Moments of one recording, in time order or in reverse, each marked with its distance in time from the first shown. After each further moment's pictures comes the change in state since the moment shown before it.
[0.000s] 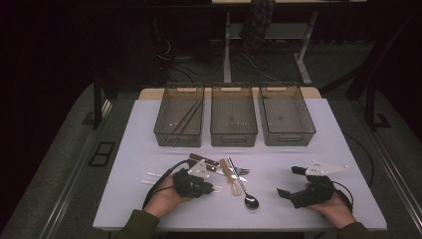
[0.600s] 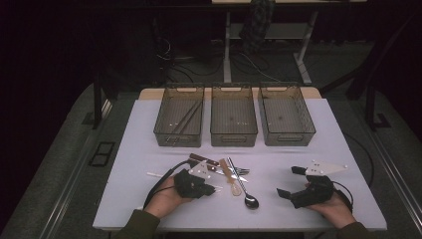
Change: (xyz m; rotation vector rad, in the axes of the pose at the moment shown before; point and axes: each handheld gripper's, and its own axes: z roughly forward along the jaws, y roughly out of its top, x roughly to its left) left arm -0.001 0.002 0.002 0.008 -0.038 -0.002; right arm 0.000 0.000 0.000 0.000 0.002 -0.002
